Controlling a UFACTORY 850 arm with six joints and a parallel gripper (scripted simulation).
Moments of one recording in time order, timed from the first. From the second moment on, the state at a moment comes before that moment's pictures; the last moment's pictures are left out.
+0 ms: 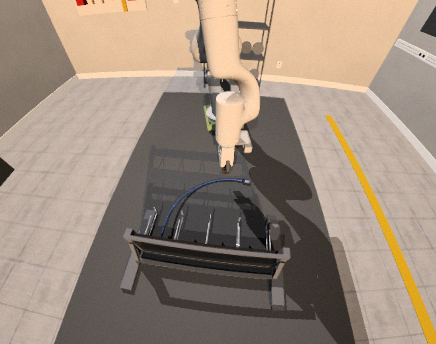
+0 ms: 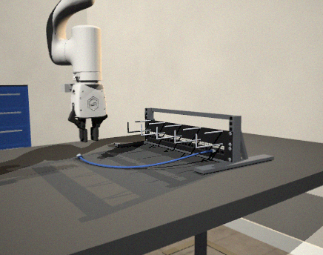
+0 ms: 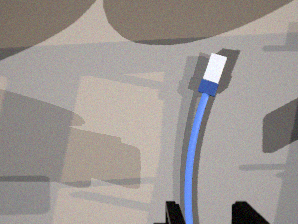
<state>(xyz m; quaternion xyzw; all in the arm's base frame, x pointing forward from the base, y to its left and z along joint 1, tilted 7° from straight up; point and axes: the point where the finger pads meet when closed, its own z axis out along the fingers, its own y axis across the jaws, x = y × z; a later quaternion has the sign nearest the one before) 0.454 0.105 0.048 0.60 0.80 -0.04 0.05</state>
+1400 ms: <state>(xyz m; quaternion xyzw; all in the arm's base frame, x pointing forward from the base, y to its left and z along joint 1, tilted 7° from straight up) 0.458 0.097 -0.012 0.60 0.80 -0.04 0.05</state>
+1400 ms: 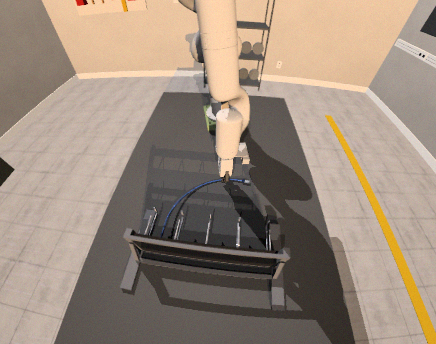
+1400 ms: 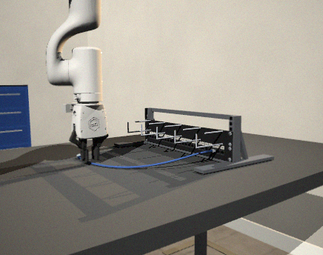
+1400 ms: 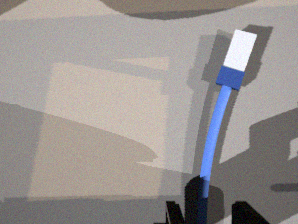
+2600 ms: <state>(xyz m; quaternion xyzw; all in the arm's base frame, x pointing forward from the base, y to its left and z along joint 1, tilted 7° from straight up) 0.458 0.097 -0.016 0.60 0.80 -0.04 0.05</state>
